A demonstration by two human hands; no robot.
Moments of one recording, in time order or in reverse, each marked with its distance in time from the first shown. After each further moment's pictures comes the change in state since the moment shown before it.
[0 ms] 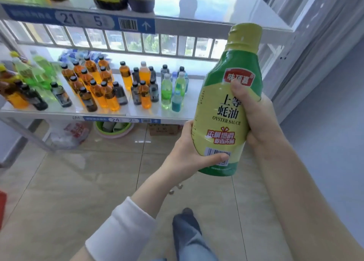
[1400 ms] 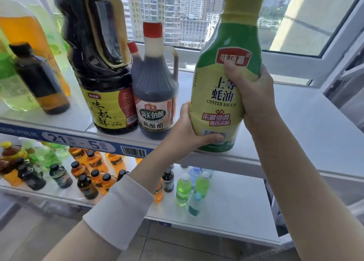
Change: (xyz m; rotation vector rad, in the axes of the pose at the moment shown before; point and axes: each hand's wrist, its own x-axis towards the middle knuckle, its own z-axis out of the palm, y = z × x) left_hand 0.407 0.111 -0.195 0.118 0.224 0.166; right_hand 0.410 -0.124 0.183 -0.016 -0.248 -0.410
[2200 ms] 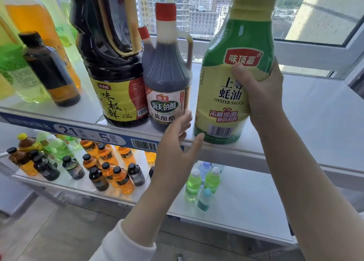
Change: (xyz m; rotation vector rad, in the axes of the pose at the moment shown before) left_hand -0.059 -0.020 -0.003 0.095 0.351 0.067; right_hand 0.005 0.031 0.006 -0.027 -0.019 -0.173
